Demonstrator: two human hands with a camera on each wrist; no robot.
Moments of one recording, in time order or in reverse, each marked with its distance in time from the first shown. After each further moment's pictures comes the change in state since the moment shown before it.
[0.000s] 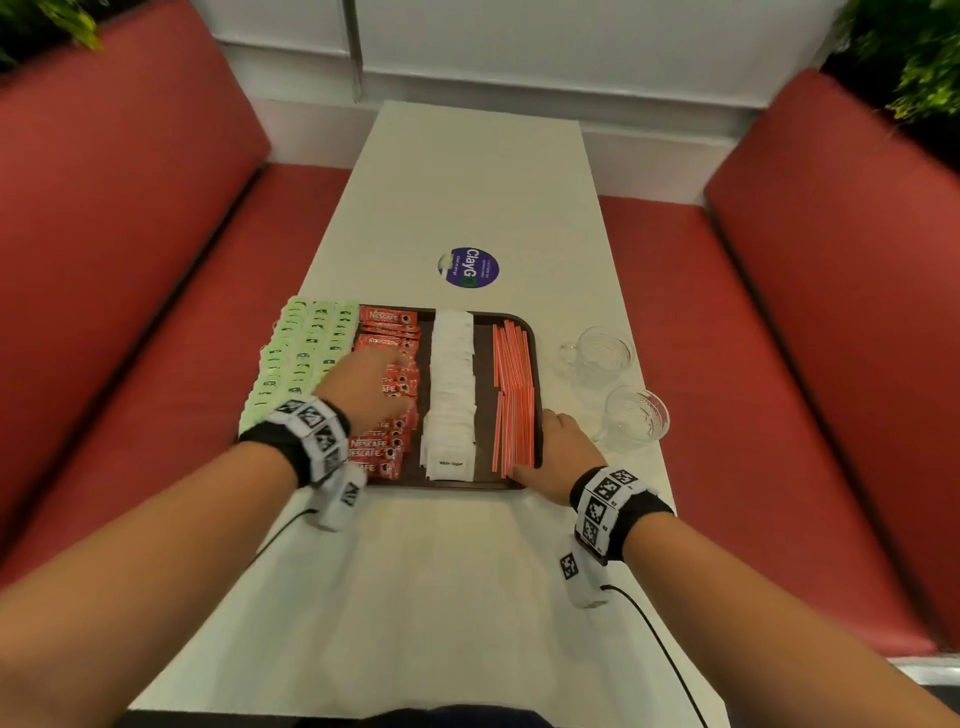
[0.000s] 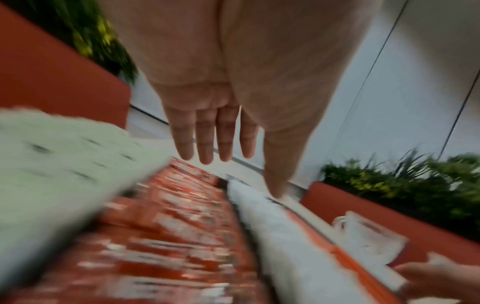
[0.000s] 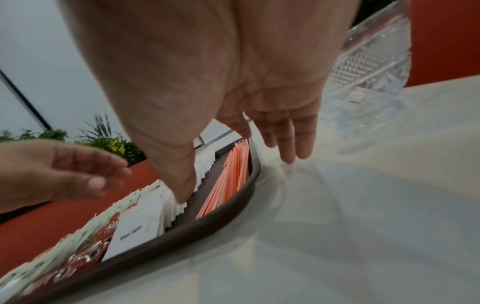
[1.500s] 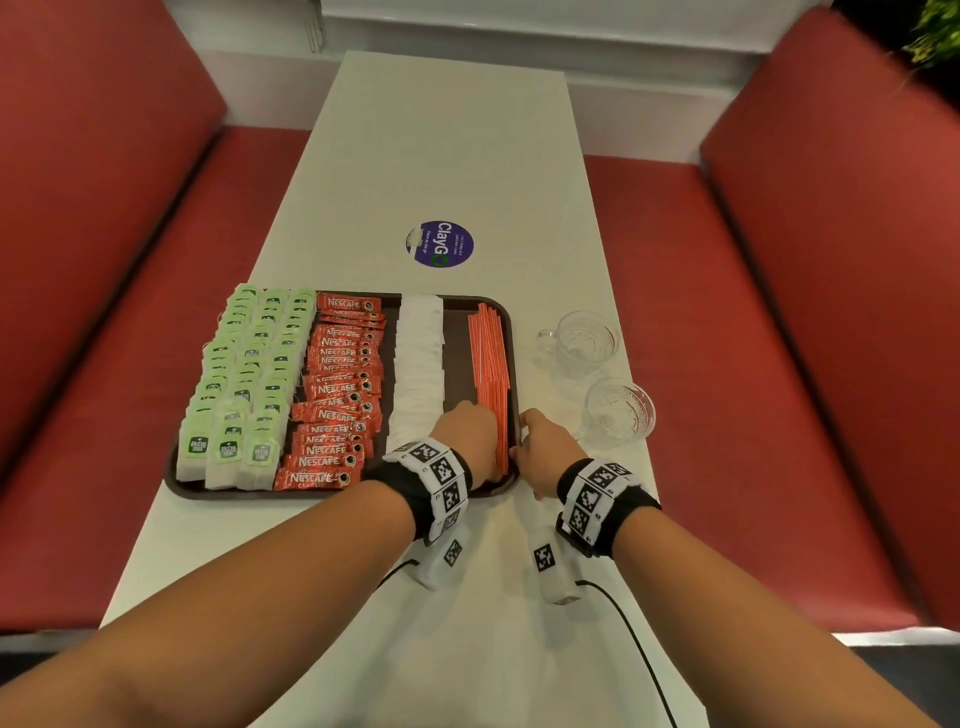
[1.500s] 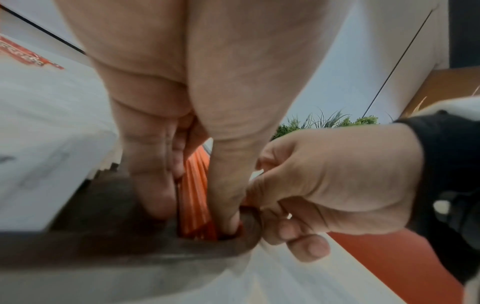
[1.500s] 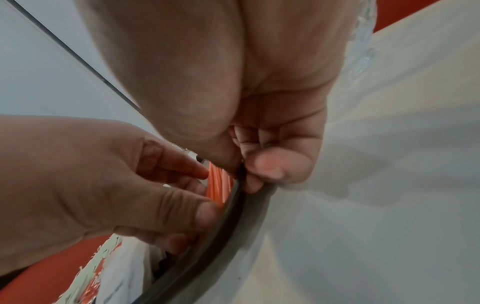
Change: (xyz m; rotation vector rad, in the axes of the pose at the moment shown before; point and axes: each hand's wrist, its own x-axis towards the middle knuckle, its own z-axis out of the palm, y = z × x) left_hand 0.009 0.138 0.099 0.342 -0.364 0.046; right_hand 0.022 0.012 -0.006 0.276 -0.098 0.123
